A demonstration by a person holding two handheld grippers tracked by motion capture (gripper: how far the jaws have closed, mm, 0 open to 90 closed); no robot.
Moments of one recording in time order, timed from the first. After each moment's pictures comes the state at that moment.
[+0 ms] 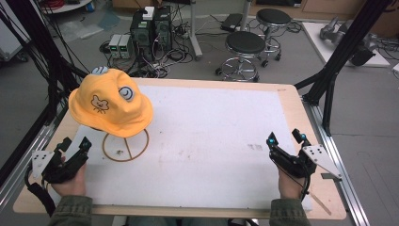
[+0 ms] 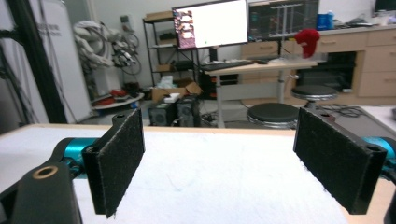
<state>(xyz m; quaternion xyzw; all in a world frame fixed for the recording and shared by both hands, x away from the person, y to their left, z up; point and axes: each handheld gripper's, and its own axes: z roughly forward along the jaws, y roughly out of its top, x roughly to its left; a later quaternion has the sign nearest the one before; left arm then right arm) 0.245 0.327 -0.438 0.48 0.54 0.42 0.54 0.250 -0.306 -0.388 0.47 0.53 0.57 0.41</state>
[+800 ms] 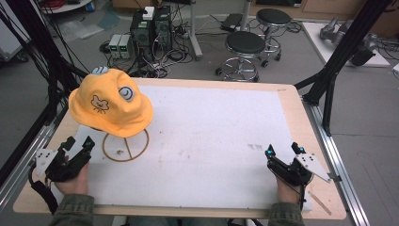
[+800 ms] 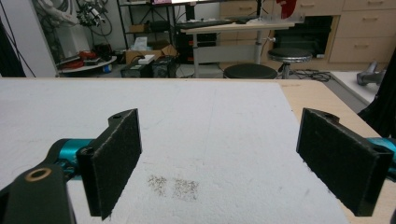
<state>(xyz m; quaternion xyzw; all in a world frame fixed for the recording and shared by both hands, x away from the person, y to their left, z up) 0.249 0.323 -0.440 0.49 0.54 0.41 0.54 0.248 -0.313 -0.430 0.52 0.56 0.50 0.41</state>
